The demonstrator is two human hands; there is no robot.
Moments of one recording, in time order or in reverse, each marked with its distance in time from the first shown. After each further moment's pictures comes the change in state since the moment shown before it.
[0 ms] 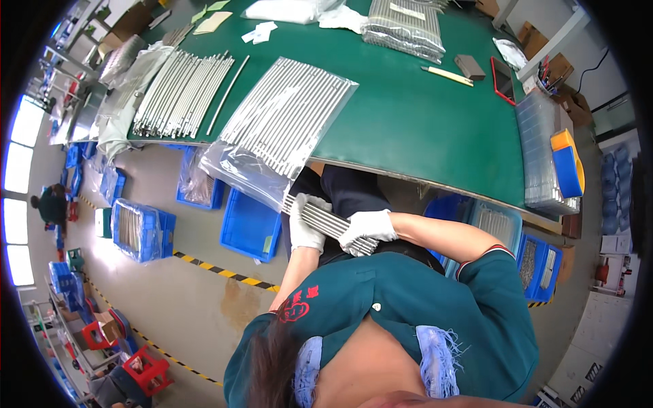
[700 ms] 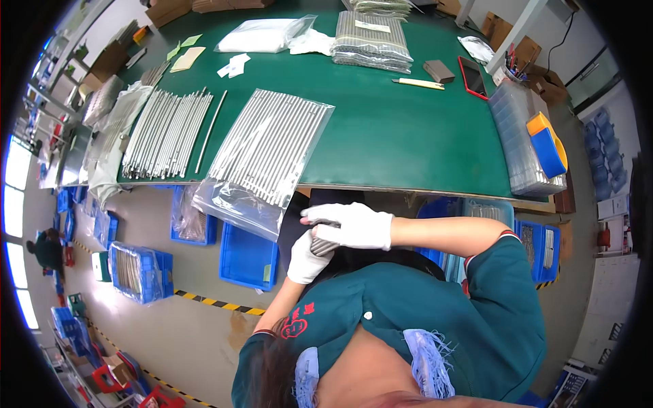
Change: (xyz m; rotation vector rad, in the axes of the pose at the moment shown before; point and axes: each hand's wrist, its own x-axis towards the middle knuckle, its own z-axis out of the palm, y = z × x) left_hand 0.027 0.001 -0.065 1.368 -0.520 0.278; right_hand -0.041 -0.070 0.038 -0.807 0.530 -0.581
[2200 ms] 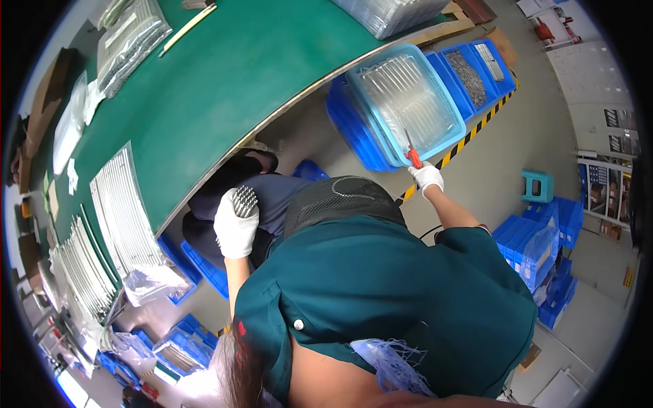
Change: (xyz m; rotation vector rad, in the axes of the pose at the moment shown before) left_hand 0.035 0.111 0.058 0.703 -0.176 0.481; right_hand -0.348 0.231 0.168 0.226 0.984 1.701
